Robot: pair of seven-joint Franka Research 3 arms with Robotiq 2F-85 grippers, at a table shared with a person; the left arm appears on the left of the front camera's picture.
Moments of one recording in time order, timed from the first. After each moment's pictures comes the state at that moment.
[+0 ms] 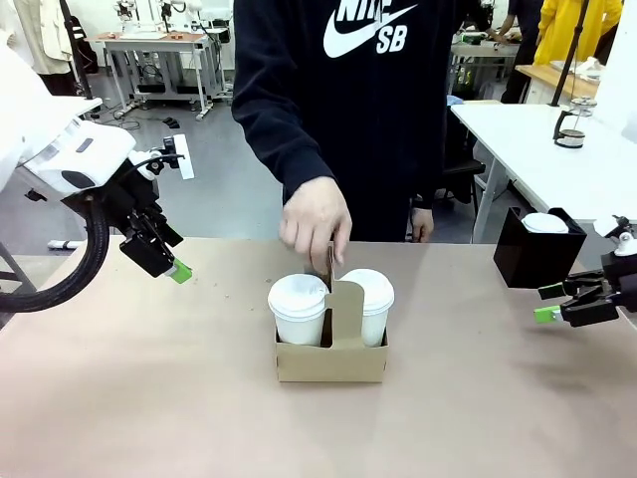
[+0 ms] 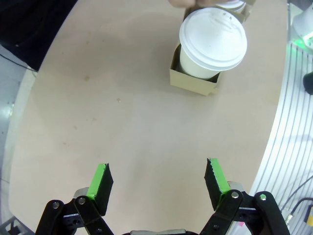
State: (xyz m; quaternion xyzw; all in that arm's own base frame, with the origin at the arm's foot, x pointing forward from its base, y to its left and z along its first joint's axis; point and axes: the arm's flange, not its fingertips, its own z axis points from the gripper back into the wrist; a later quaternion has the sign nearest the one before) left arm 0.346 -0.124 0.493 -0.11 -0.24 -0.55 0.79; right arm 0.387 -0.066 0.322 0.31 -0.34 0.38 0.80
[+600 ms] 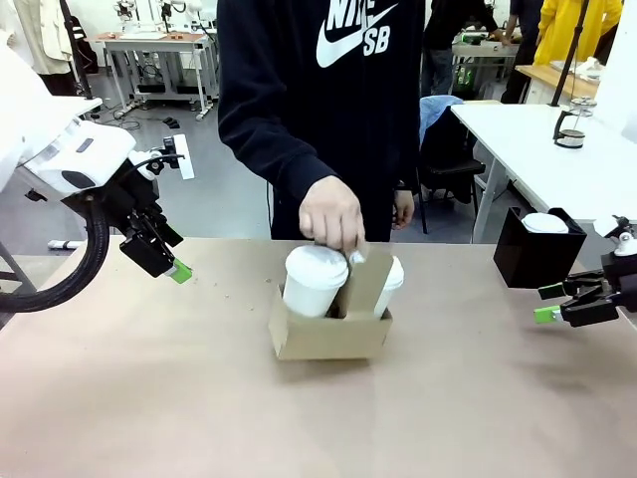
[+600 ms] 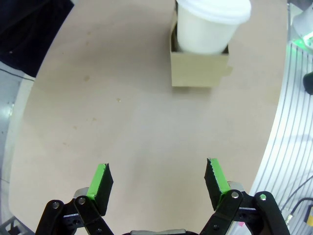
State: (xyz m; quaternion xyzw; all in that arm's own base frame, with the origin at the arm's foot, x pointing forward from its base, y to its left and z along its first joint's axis) left arm 0.346 -0.124 0.493 -0.11 -0.24 -0.55 0.79; right arm 0.387 -0.066 0.323 0.31 -0.34 0.38 0.80
